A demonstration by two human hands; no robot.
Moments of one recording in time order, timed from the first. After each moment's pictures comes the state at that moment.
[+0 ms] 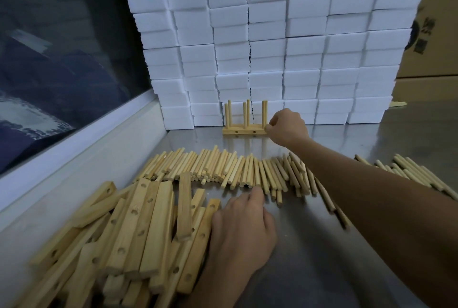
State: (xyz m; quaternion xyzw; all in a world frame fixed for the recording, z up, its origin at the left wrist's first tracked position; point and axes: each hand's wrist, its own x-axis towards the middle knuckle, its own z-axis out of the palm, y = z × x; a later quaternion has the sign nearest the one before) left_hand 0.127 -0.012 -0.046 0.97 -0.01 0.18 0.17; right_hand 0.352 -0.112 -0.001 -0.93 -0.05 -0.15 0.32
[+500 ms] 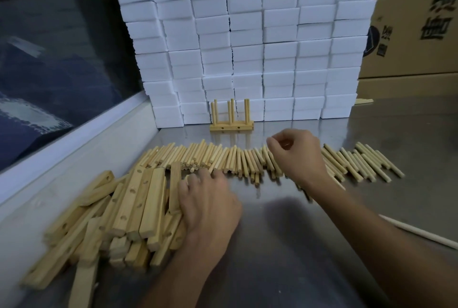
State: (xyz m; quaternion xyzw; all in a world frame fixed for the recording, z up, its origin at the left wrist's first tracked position) left_hand 0.109 -0.010 -0.031 0.97 0.13 0.19 -0.02; right_hand 0.193 -0.166 -0.008 -0.85 -0.10 -0.25 0.46
